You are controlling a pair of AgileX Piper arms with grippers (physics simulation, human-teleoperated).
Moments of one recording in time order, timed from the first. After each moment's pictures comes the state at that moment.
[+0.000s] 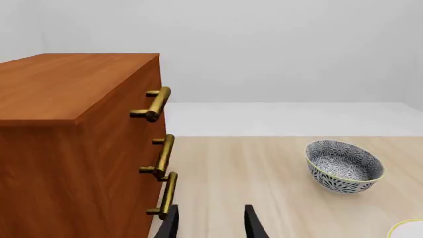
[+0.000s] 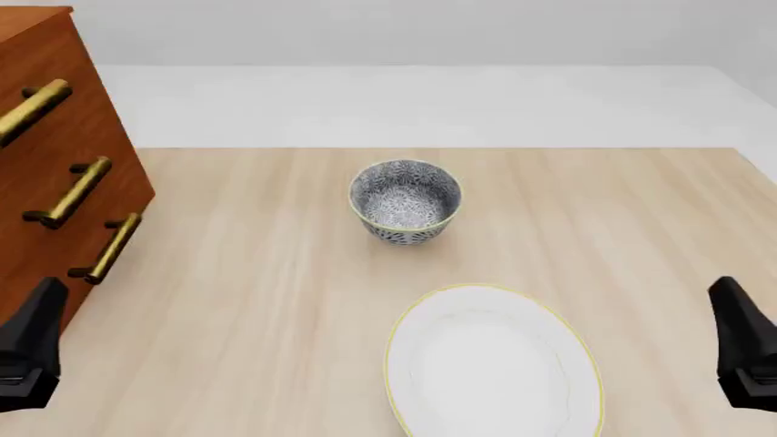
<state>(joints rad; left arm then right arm) 0.00 0.00 0.00 0.00 0.00 0.00 0.00 0.00 0.00 0.00</state>
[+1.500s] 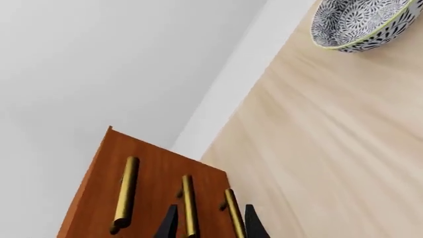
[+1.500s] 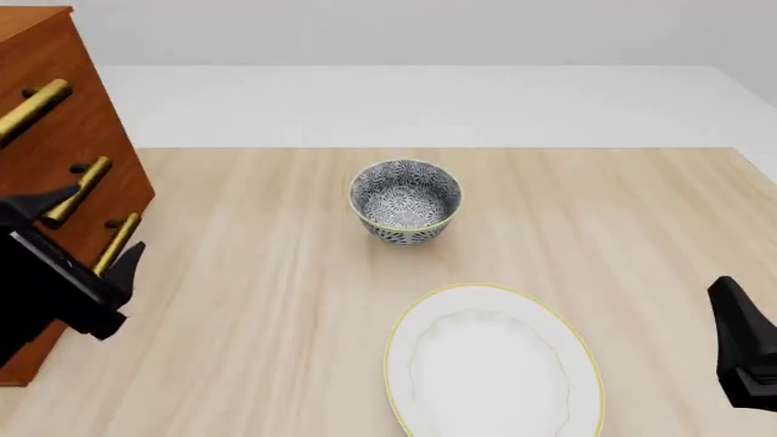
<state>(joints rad) -0.08 0.81 -0.19 -0.38 0.99 0.00 0.00 0.00 0.00 0.00</state>
